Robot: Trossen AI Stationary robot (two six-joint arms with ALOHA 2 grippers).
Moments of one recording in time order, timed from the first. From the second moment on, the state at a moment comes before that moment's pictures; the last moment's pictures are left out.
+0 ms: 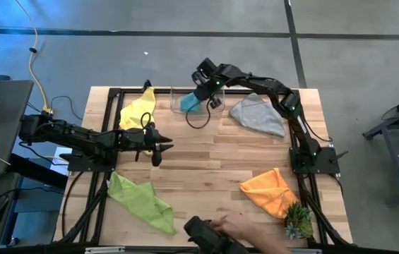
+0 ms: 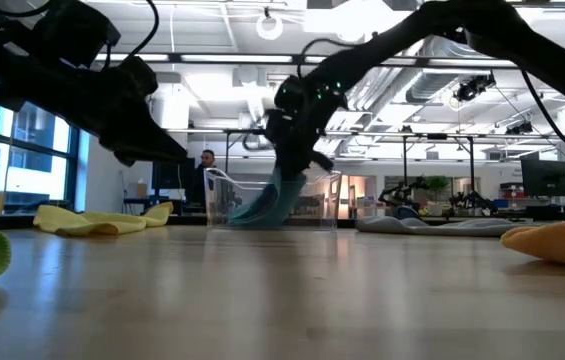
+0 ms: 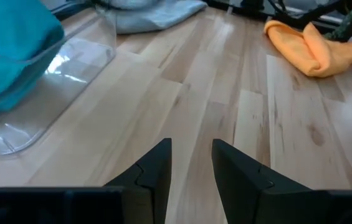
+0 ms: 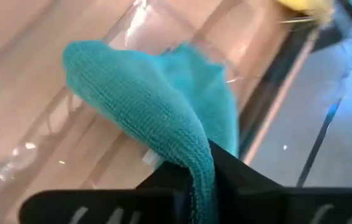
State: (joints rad) left arm 0.19 1.09 0.21 0.46 -0.15 -0.21; right arm -0.59 2.27 2.02 -0.77 -0.25 -1.24
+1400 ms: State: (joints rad) left arm -0.20 1.07 0.69 -0.10 -0.87 0.01; right arm -0.21 2.15 2.24 -1.10 -0.12 -0.34
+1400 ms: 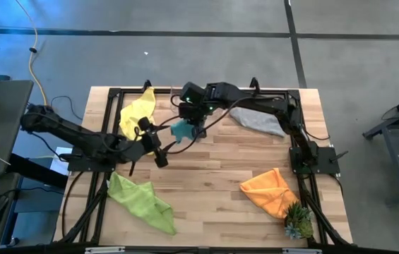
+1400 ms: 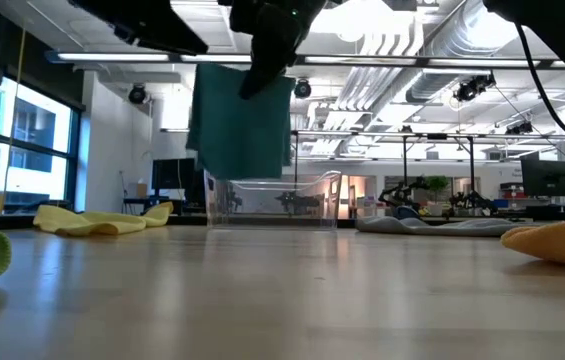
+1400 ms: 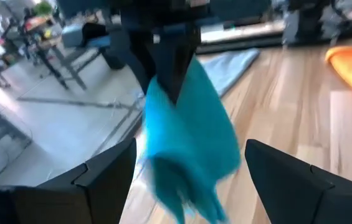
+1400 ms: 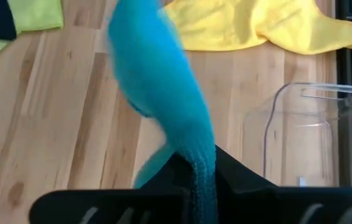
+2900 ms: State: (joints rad) left arm -0.04 1.15 0.74 -0.16 -0.72 0.00; right arm -0.18 2.15 2.24 -1.08 -0.13 -0.34
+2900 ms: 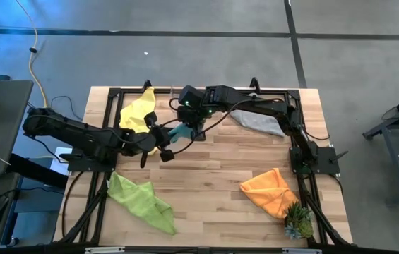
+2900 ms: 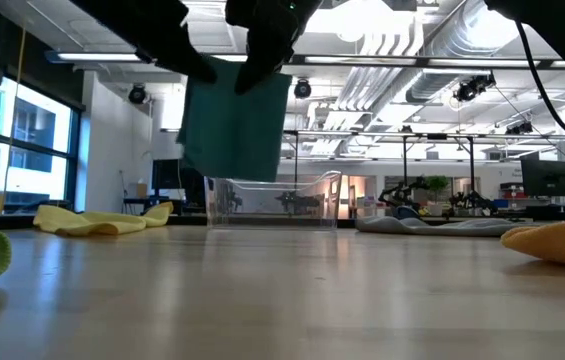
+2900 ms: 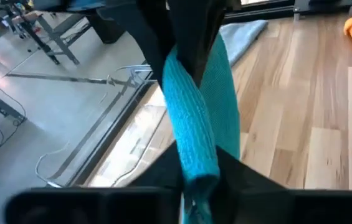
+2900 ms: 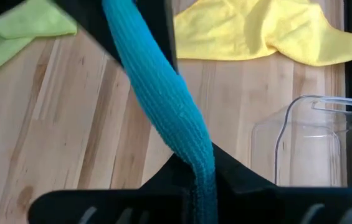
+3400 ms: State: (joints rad) left arm 0.02 1.11 0.74 -0.23 -0.60 0.00; right arm -0.18 2.05 2.24 -1.20 0.01 -0.38
